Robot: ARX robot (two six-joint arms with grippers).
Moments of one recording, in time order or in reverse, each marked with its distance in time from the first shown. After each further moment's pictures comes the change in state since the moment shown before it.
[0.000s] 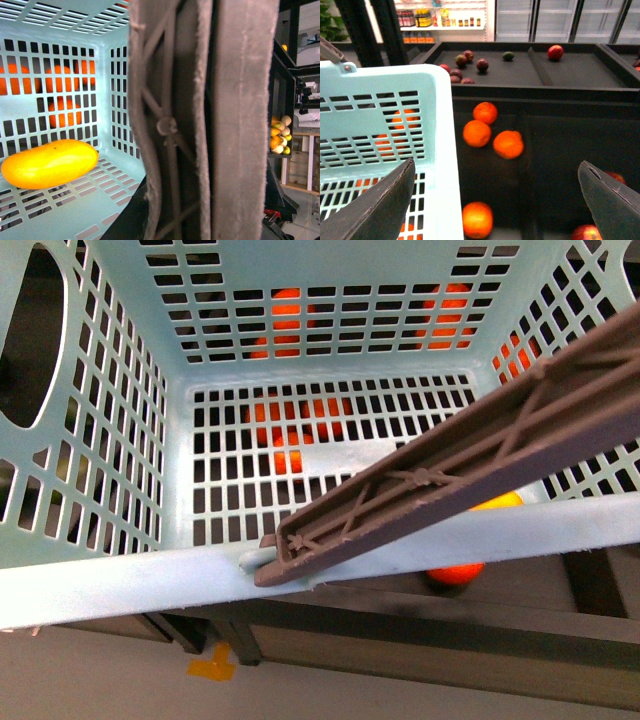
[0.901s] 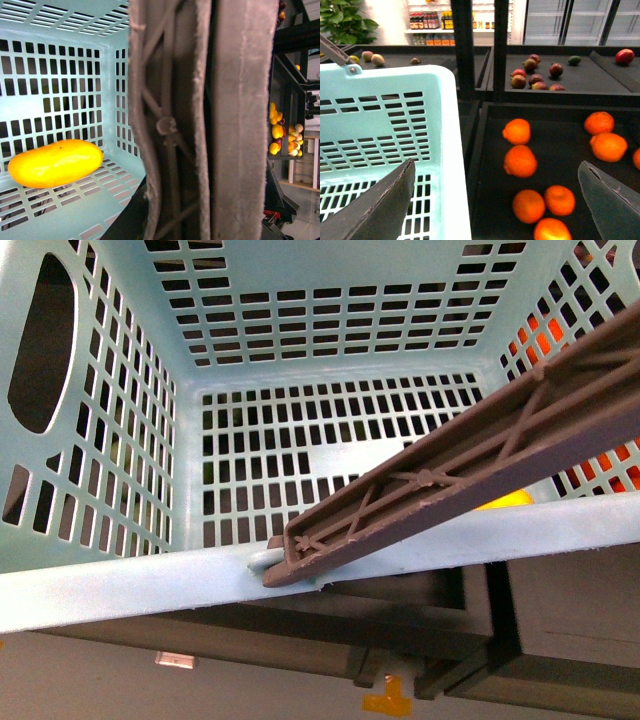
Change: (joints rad) left arm 0.000 0.000 0.000 0.000 0.002 -0.003; right arm 0.000 -0.001 0.000 0.000 0.000 0.000
